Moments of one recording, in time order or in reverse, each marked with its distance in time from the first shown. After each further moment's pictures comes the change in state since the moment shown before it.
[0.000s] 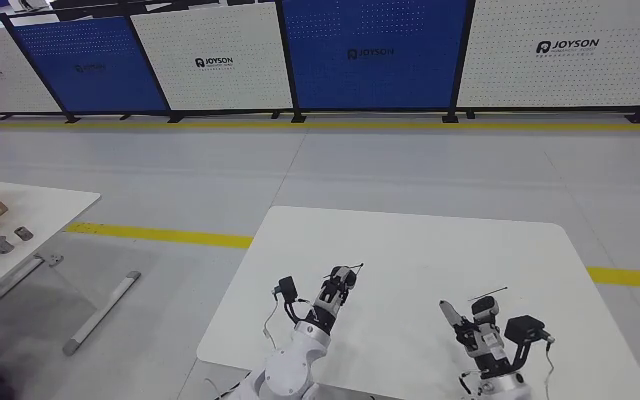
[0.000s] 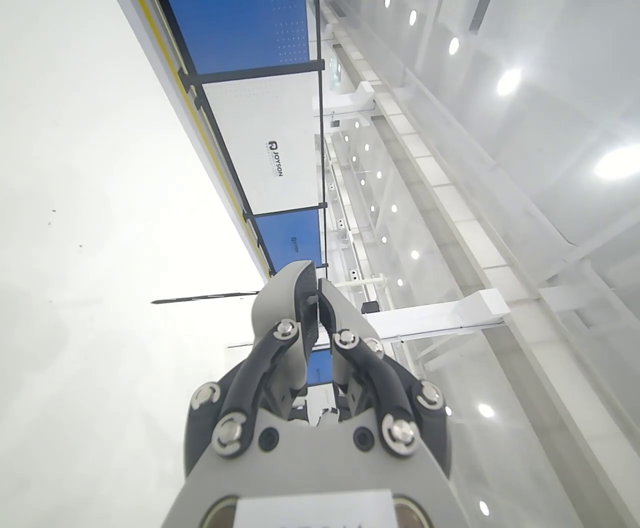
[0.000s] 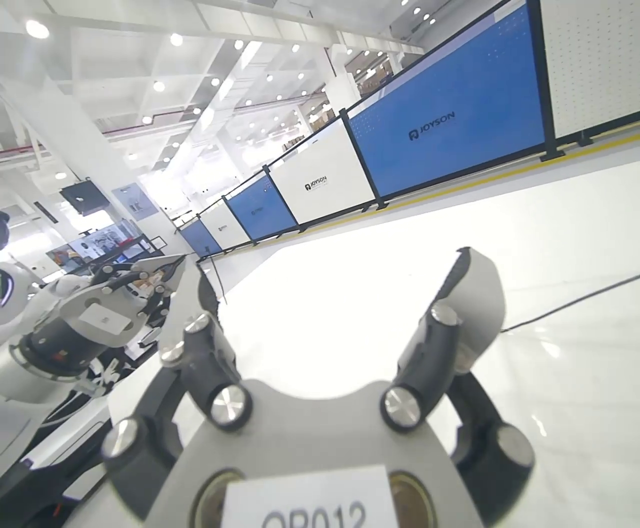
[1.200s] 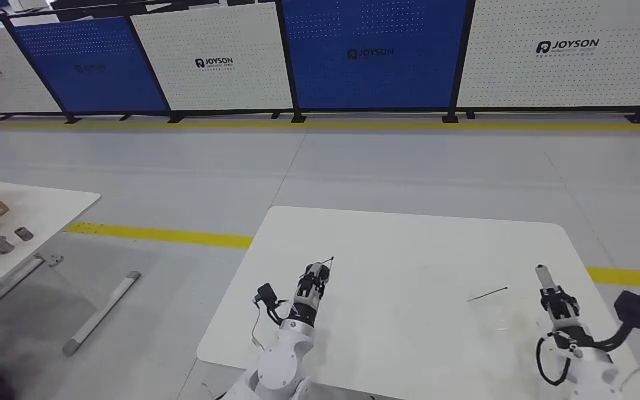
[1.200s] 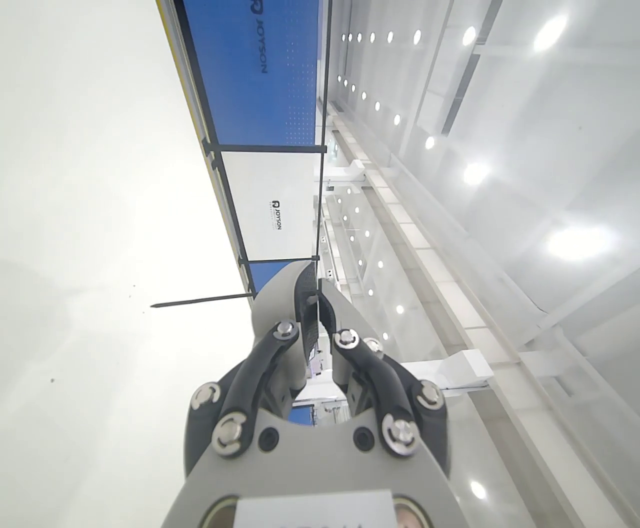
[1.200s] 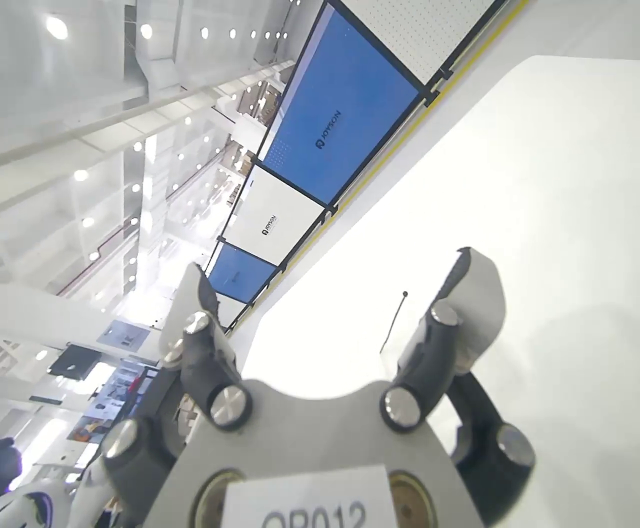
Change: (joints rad) left arm -0.003 -0.018 -0.059 0.095 -0.105 -0.086 0.119; right arm 0.053 0.029 0.295 -0.104 0.564 0.356 0.362
